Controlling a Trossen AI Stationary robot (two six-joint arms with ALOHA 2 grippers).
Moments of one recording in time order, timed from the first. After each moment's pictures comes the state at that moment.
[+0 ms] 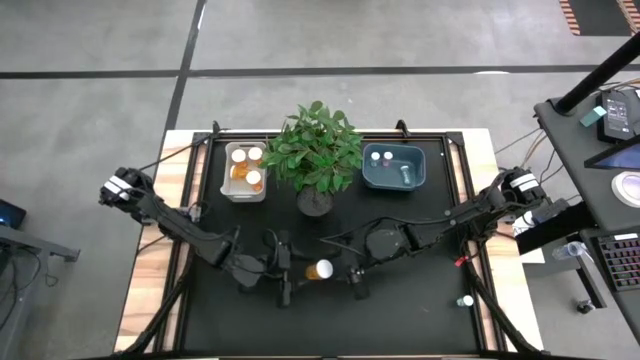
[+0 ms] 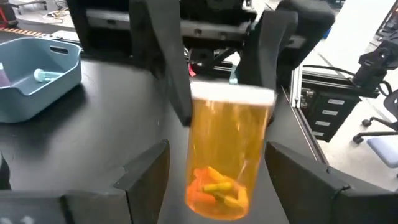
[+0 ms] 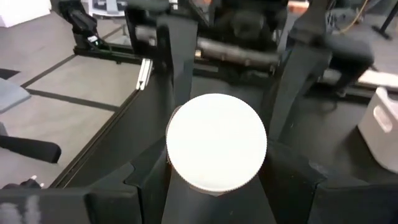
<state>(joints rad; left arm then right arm) -0.54 1.48 0.80 0.39 -0.55 -0.33 0.33 1.63 0.98 0.36 0.05 -0.02</state>
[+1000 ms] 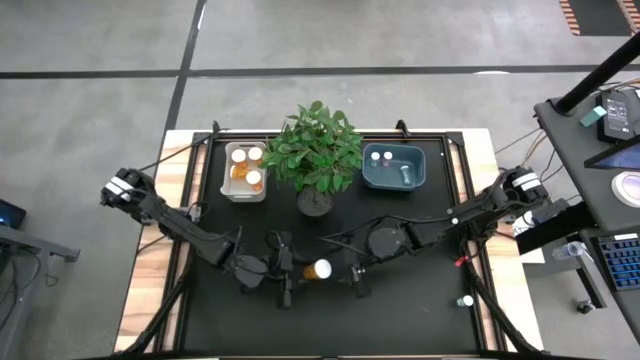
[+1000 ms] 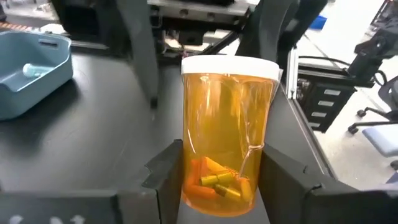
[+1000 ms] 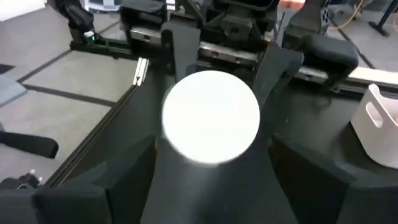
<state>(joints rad) -0.54 1.49 0.82 0.37 -0.52 -0.33 0.33 1.61 0.98 0.33 0.05 -0.03</state>
